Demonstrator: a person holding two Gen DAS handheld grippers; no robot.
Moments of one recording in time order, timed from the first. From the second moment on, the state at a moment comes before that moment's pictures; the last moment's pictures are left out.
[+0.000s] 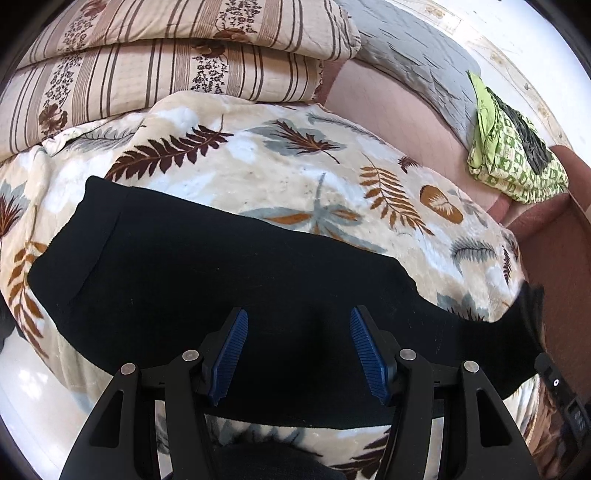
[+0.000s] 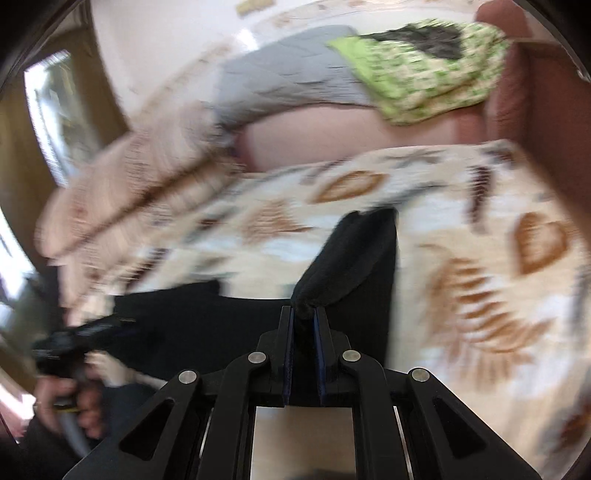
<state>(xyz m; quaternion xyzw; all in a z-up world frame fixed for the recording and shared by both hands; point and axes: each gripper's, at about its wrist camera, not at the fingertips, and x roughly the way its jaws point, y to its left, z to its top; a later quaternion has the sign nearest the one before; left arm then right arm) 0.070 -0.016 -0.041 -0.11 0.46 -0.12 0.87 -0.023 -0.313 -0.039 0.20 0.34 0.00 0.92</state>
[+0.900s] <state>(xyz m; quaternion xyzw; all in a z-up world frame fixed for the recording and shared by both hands) 0.060 -0.039 -0.025 -0.05 0.43 -0.16 0.89 0.004 -0.249 -0.095 0.30 0.36 0.22 0.86</state>
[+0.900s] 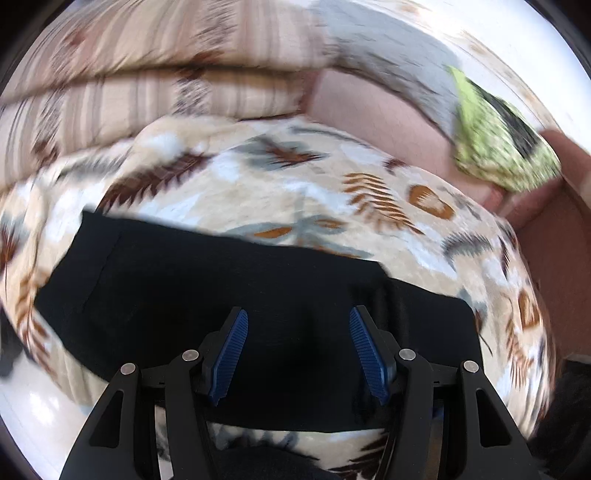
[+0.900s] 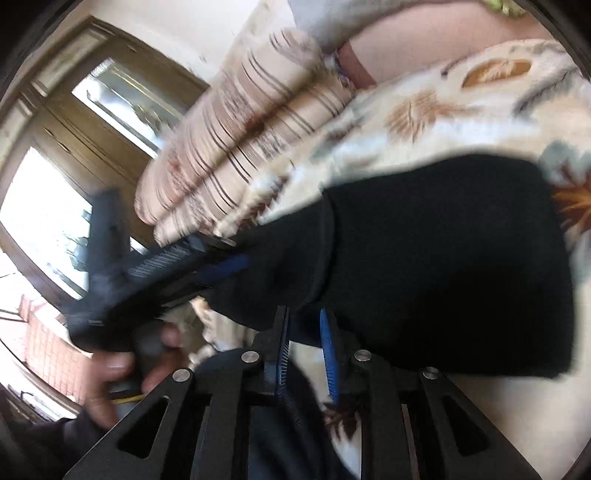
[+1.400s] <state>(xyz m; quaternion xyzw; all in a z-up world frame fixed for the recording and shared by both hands) 0.112 -0.125 -0.066 -0.07 0.53 -0.27 0.80 0.030 -0.287 -0.083 0.12 0.41 0.01 0.90</state>
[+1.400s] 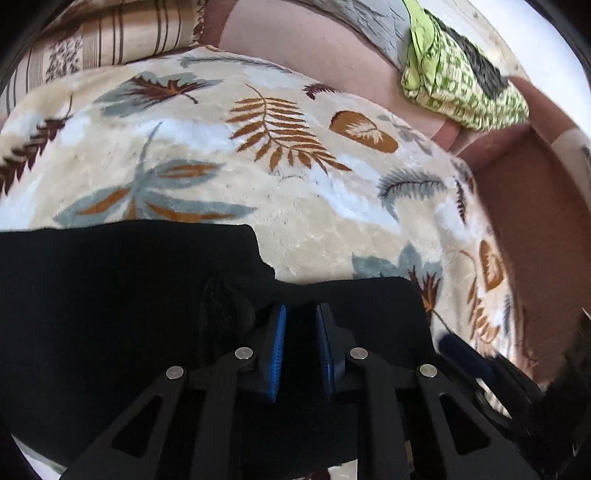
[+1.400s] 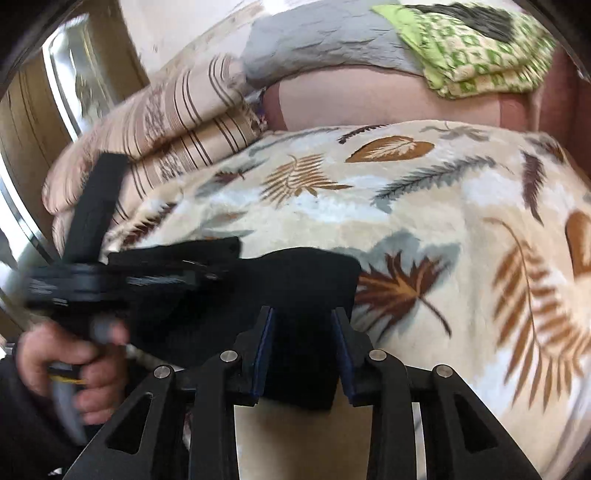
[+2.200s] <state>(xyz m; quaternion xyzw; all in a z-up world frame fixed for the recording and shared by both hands) 0.100 -0.135 -0.068 -0.06 0.50 -0.33 0.80 0.006 -0.262 -0.107 0.08 0.43 -0.03 0.90</state>
